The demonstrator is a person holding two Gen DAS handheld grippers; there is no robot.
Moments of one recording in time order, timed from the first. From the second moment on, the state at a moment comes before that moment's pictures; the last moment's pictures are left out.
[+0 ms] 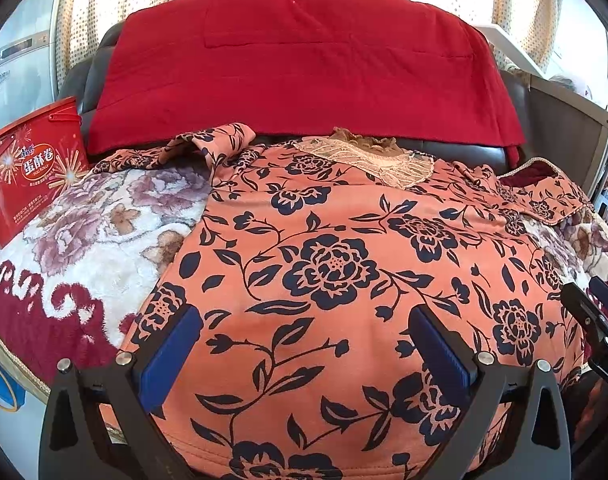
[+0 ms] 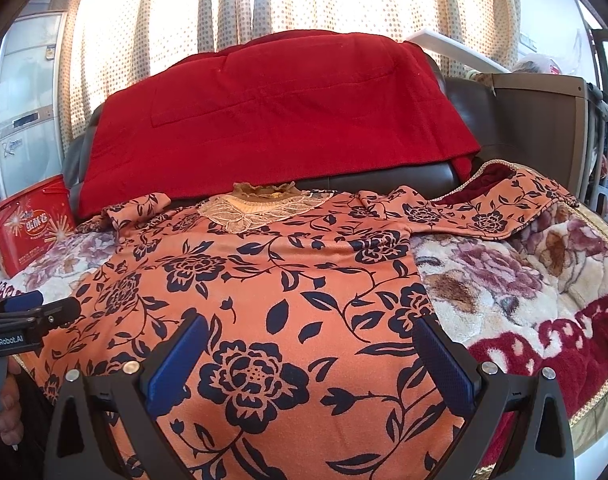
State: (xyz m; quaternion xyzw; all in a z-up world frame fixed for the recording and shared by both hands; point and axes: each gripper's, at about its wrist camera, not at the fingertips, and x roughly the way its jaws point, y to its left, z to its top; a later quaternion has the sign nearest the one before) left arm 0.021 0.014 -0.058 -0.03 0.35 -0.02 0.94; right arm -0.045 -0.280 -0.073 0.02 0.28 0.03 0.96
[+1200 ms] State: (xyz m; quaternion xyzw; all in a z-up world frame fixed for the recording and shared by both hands) left arm 0.040 0.015 -0.074 0.00 0.38 0.02 0.93; right arm 0.116 -0.710 -0.020 0.51 0.15 -0.06 0.85
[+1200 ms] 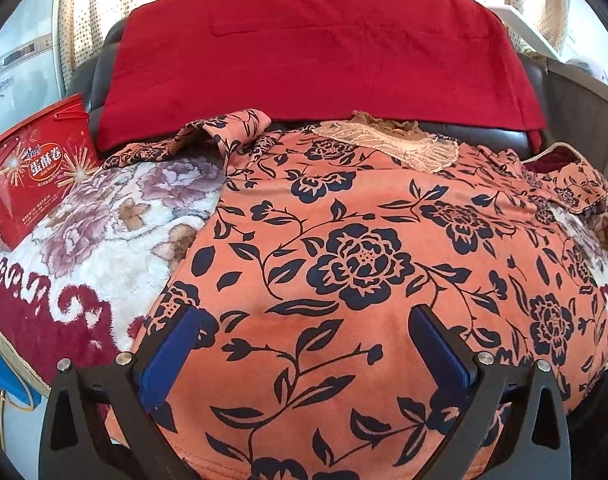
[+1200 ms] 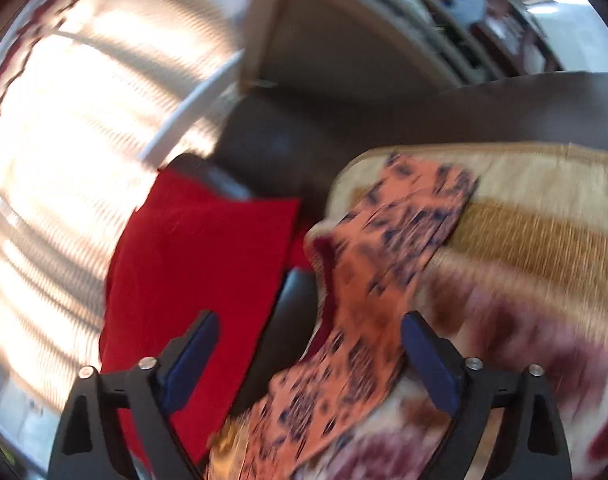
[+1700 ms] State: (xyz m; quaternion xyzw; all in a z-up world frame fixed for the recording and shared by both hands) left arm 0.052 0.019 -0.079 -0.03 0.39 0.00 0.92; right arm 0.189 -0.768 -0.053 0.49 0.27 -0.17 0.81
